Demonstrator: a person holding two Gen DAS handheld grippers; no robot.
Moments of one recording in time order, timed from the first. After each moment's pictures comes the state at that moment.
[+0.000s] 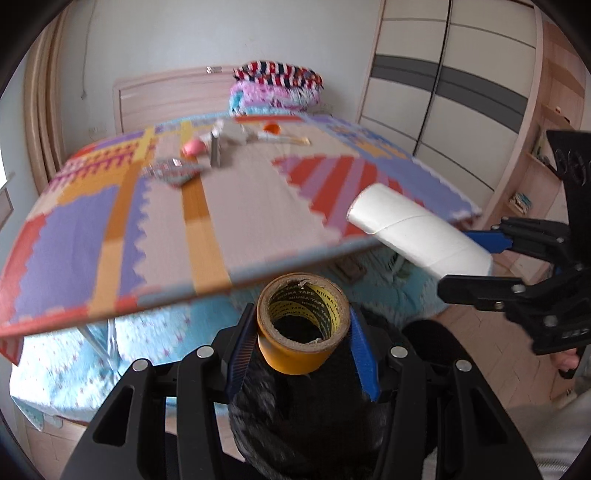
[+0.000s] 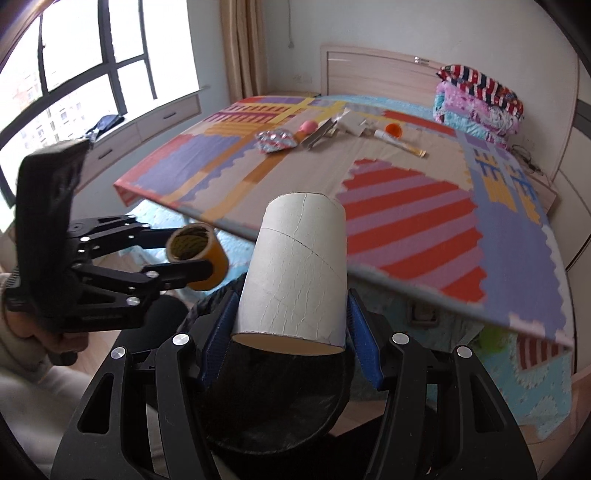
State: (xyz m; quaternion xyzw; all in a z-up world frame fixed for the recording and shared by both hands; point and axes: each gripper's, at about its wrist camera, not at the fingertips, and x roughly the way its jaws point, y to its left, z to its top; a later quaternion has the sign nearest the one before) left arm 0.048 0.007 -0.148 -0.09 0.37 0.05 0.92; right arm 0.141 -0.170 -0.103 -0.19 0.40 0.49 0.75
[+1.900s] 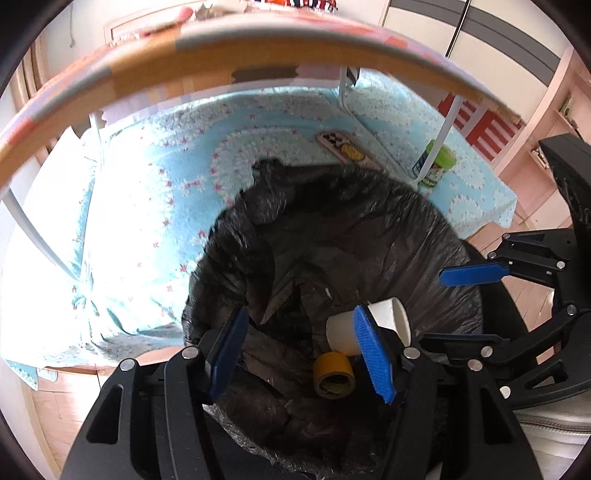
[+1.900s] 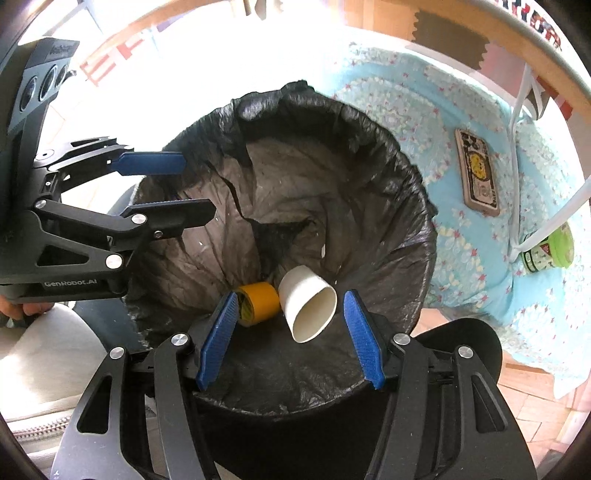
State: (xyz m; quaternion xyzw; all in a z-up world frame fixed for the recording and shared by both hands) left arm 0.059 -0.004 -0.248 -0.11 0.50 0.06 0.86; right arm 0.125 -0.158 -0.237 -0.27 0.54 0.45 0.66
